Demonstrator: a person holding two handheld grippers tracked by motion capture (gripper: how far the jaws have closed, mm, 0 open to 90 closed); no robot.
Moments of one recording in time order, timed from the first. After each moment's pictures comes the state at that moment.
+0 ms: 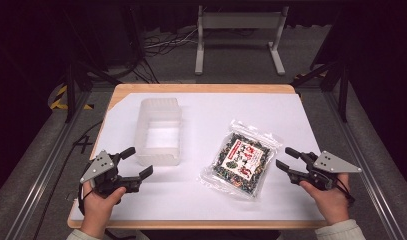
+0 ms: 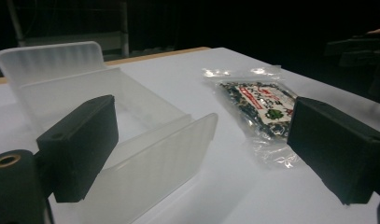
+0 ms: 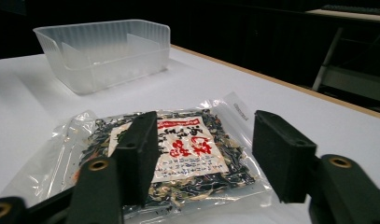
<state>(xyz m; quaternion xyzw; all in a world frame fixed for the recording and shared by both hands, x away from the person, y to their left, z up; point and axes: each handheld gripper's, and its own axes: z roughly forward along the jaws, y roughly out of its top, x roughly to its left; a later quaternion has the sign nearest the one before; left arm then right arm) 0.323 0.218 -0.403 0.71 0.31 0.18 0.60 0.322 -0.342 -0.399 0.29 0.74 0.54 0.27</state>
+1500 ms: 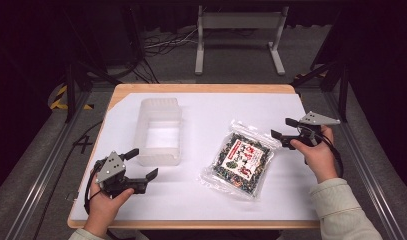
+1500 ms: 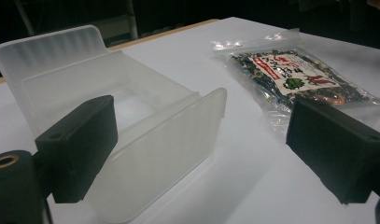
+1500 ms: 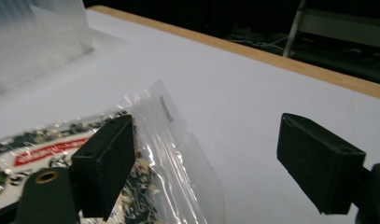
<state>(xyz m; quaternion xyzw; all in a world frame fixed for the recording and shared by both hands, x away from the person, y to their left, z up) 0.324 0.207 -0.410 0.75 0.30 0.21 0.55 0.435 -0.347 -0.391 0.39 0.75 0.47 0.25</state>
